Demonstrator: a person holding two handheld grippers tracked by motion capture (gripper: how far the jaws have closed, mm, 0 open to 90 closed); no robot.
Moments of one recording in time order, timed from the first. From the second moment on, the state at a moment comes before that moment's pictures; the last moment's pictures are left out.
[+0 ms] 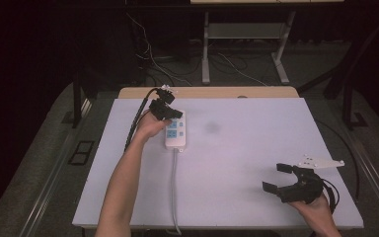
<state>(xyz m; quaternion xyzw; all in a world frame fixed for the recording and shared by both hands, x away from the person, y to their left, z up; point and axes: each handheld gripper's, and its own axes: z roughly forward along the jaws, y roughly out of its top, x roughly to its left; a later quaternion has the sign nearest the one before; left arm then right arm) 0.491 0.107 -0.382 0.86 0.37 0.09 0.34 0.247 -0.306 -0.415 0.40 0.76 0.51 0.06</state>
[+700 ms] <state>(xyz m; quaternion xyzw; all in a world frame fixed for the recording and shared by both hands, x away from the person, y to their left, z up) 0.494 0.100 -0.405 0.86 0.37 0.08 0.32 0.248 -0.305 -0.415 0.39 0.77 0.50 0.07</state>
